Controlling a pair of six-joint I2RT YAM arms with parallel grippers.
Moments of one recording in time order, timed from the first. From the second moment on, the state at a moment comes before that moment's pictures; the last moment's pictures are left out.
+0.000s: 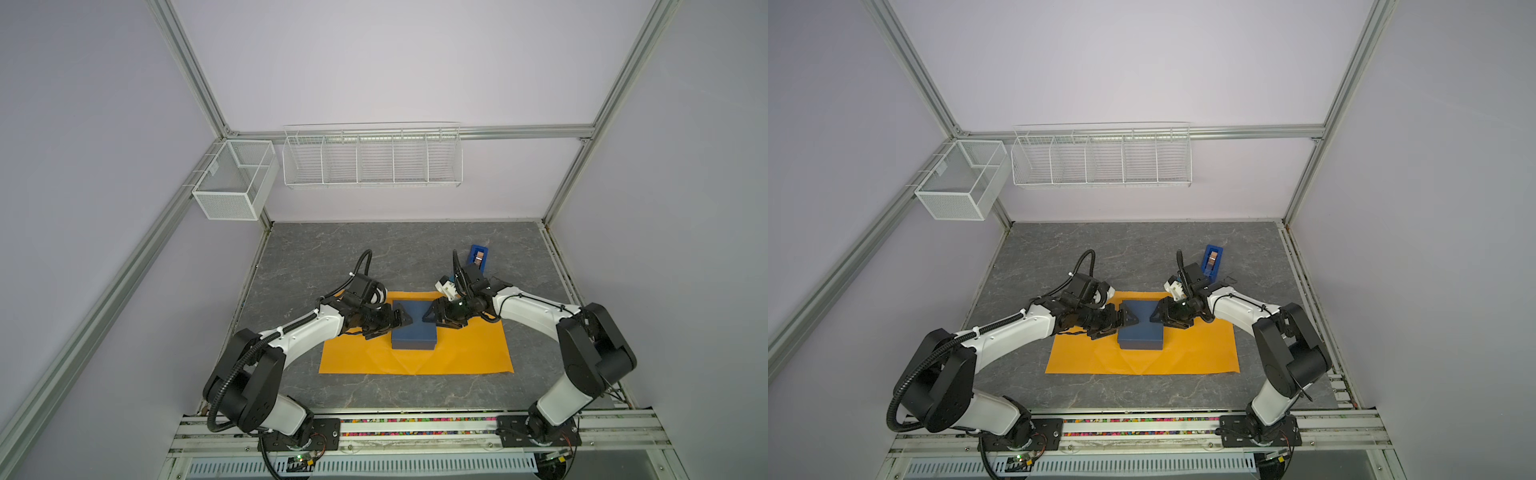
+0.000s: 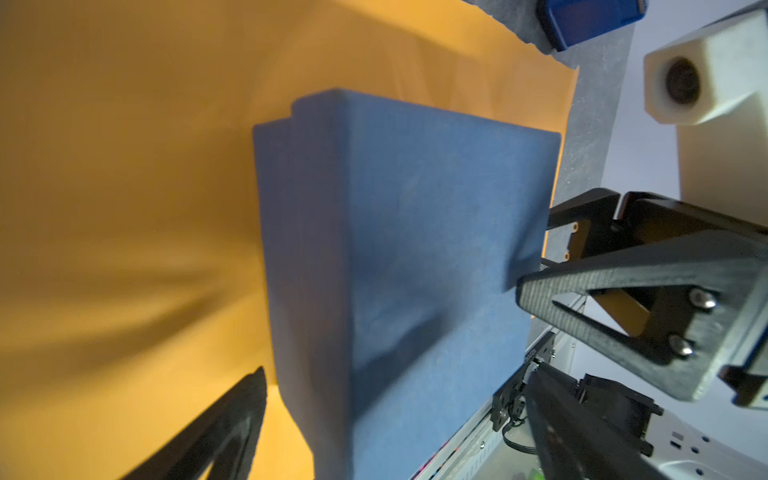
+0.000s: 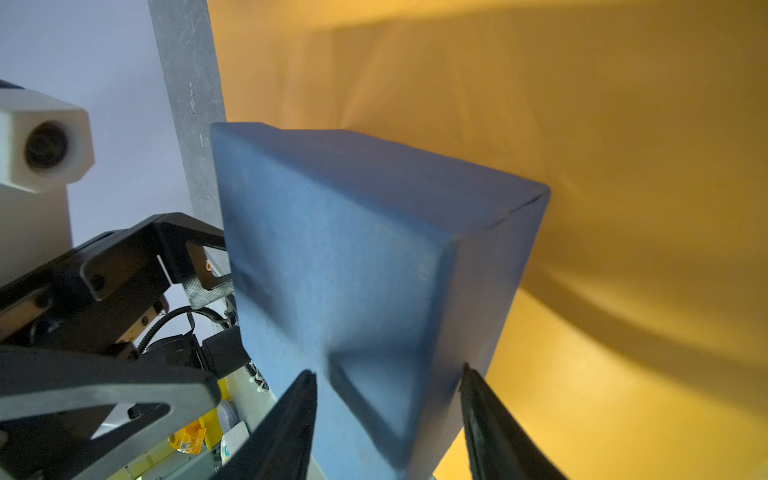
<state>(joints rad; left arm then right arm) -0.61 1.48 0.86 -0.37 0.48 -0.73 0.51 1.66 0.98 -0.43 -0.62 0.57</state>
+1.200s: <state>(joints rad) -0.61 1.45 0.89 -0.43 0.48 -0.71 -0.26 1.23 0.54 -0.65 -0.60 0.49</state>
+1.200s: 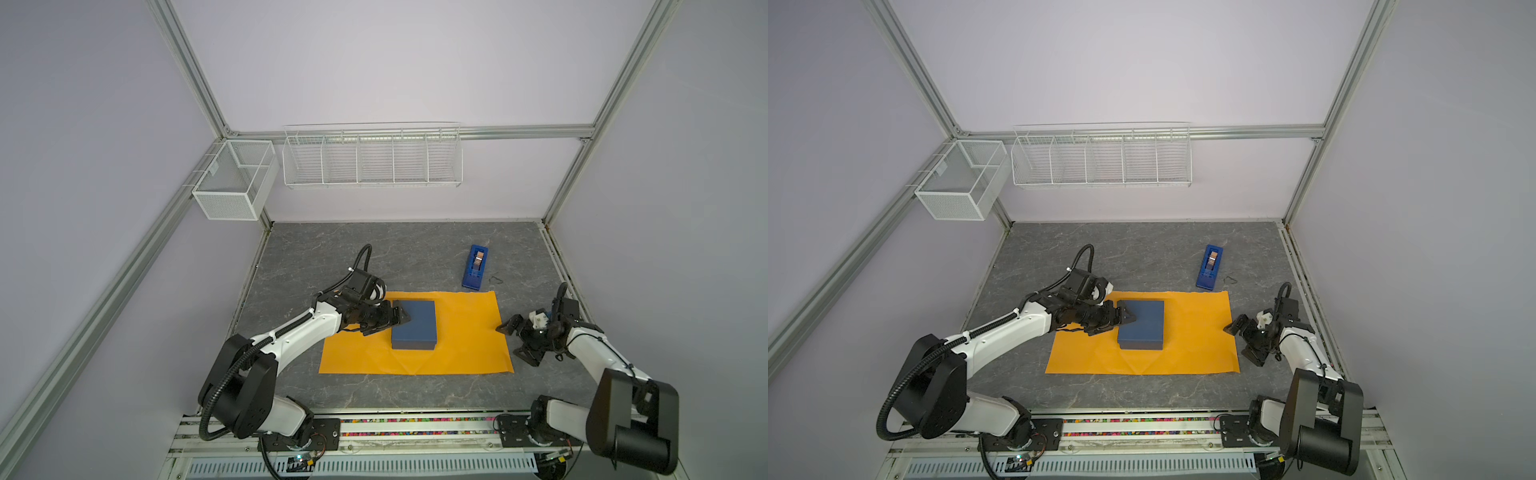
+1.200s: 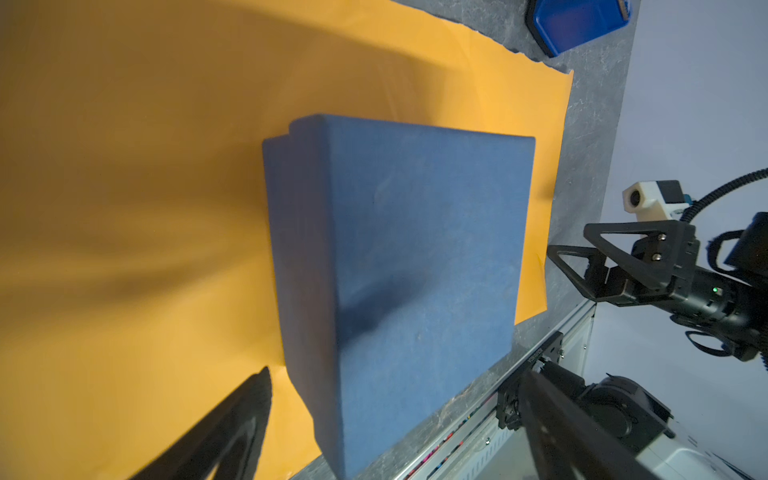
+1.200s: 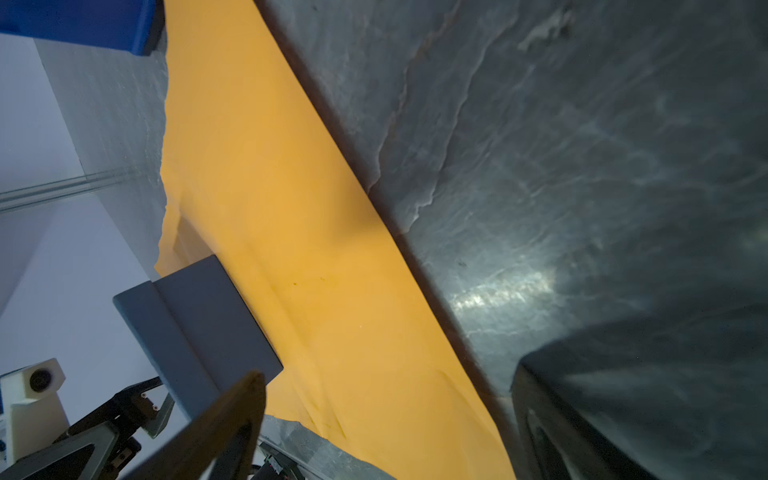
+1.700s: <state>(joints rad) -0.62 1.47 0.88 -0.34 0.53 -0.74 -0.26 1.33 0.53 -0.57 -0.78 0.47</state>
